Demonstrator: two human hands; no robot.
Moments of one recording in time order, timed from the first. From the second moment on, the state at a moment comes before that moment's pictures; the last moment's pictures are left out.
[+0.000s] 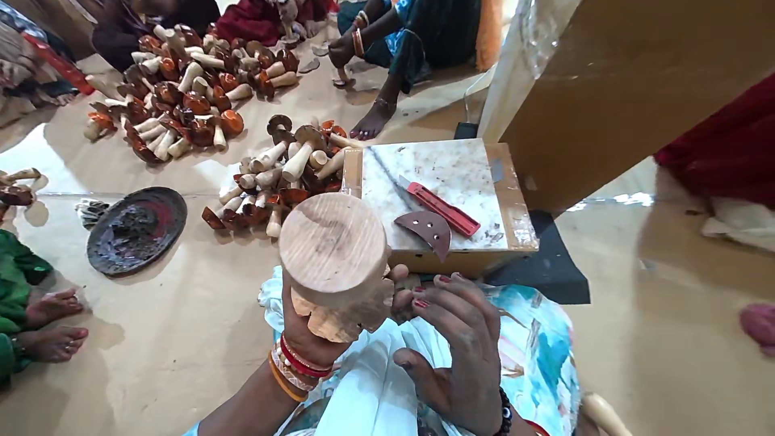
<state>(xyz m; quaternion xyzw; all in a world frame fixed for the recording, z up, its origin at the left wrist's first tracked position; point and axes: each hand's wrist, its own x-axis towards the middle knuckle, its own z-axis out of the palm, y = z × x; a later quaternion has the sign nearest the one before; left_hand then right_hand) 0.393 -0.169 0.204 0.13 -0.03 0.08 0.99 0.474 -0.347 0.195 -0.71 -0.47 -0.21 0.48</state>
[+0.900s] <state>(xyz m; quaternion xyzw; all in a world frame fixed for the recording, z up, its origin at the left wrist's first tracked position) 0.392 -0.165 0.197 0.16 -0.02 0.10 0.98 0.480 -0.336 0.186 -0.69 -0.52 -0.20 0.46</state>
